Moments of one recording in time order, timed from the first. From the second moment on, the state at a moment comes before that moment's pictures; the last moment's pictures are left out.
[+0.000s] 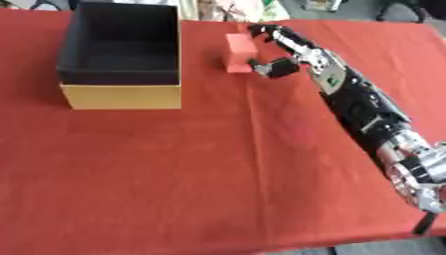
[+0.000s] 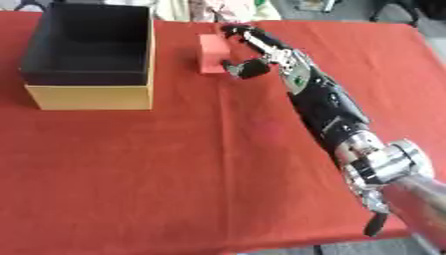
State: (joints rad) left arm -0.32 0.21 -0.02 -1.77 0.14 0.05 -0.23; right arm -0.87 -0.55 -0.02 -0.67 0.57 -0.56 0.18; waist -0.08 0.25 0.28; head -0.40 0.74
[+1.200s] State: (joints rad) left arm -0.31 0.21 -0.02 -1.77 0.14 0.05 -0.24; right arm -0.89 -0.53 0.00 -0.84 0.46 -0.53 -0.04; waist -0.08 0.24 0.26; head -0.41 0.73
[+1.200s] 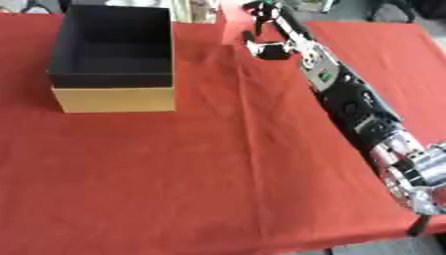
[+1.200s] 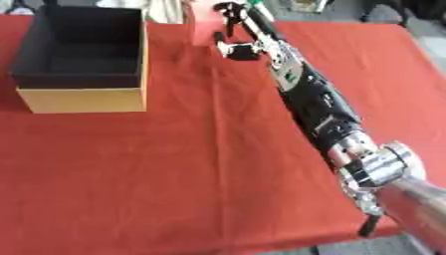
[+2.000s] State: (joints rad) left arm -0.32 0.20 -0.04 -1.77 0.15 0.06 -0.26; right arm -0.96 -0.47 0.07 -0.96 0.39 -0.54 0.14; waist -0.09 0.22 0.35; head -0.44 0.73
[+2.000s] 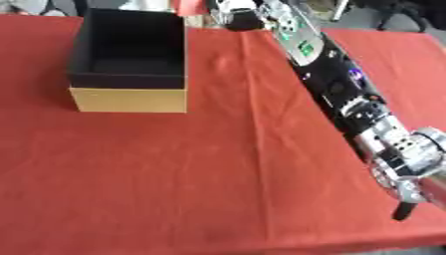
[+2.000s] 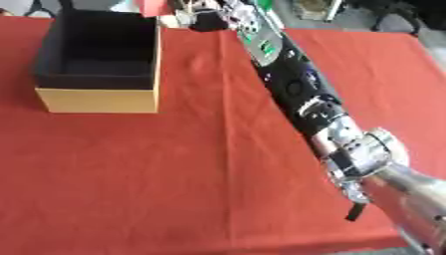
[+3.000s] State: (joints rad) left arm -0.33 0.19 -0.05 -1.77 0.16 0.06 -0.28; right arm -0.96 -0.42 0.09 -0.94 0.66 -0.61 0.14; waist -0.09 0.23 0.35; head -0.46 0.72
